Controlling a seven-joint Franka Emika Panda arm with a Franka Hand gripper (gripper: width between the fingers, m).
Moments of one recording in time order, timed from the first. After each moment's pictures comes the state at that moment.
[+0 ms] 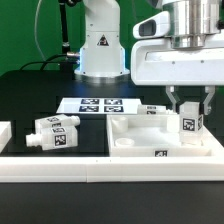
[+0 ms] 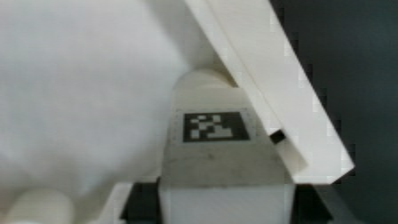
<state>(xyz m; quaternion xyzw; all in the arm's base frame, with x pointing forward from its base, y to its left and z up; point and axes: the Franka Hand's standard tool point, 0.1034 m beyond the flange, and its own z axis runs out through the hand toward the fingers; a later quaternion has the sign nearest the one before) 0.608 0.108 0.079 -0.94 0.33 -0.08 0.06</state>
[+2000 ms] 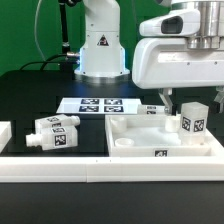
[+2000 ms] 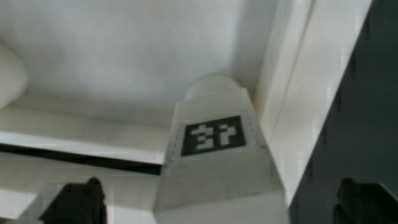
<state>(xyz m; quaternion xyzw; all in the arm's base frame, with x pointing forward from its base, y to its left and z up) 0.608 0.112 0.078 -0.99 -0.10 -0.06 -0.01</state>
